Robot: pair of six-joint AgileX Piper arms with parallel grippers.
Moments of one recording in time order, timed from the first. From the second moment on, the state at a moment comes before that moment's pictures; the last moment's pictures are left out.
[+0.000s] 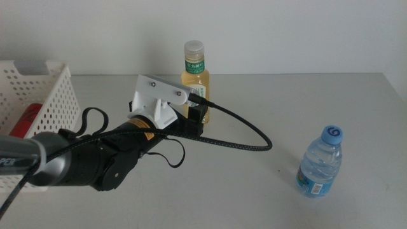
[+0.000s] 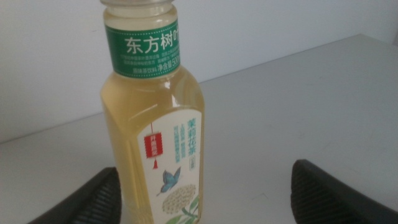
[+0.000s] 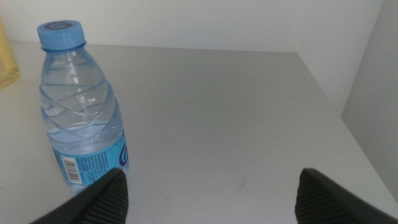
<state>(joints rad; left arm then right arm) -0.49 1.77 -0.74 0.05 -0.75 -0.08 -0.02 -0.01 0.03 0.03 0.26 -0.06</state>
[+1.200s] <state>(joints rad) -0.46 2.03 -1.11 -0.11 -0.51 0.08 -0.02 -0.01 0.03 0.03 0.26 -0.06</state>
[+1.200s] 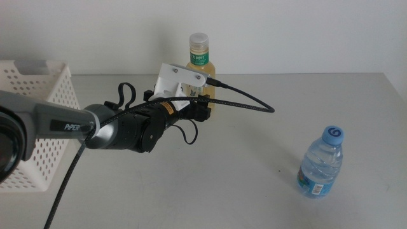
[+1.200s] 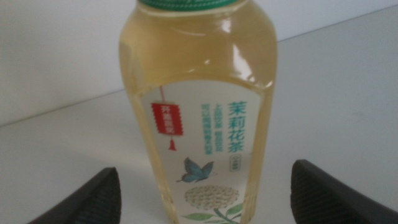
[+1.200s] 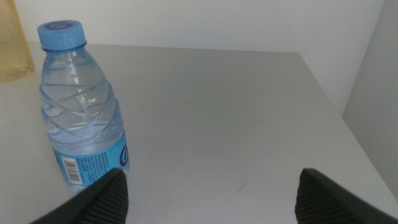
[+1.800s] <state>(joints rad) -0.38 2.05 -1.17 0.21 -0.51 -0.20 -0.02 -0.01 0.03 0.03 0.26 -0.06</state>
